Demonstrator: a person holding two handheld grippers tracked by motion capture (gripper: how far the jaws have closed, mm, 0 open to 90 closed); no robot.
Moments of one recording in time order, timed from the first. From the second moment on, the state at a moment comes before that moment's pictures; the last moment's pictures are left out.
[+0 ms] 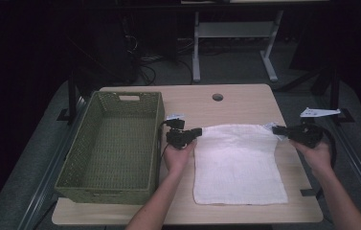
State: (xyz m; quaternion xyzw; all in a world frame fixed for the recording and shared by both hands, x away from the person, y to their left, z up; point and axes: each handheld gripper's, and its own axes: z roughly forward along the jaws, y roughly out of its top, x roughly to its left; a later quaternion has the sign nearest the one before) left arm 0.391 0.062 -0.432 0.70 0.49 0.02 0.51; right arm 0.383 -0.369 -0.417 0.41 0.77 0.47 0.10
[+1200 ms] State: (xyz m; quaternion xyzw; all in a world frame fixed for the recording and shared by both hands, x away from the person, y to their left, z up) left arm 0.276 0.066 -0.427 0.74 0.44 0.00 0.51; right arm 0.250 -0.378 -0.430 0.34 0.79 0.50 0.09
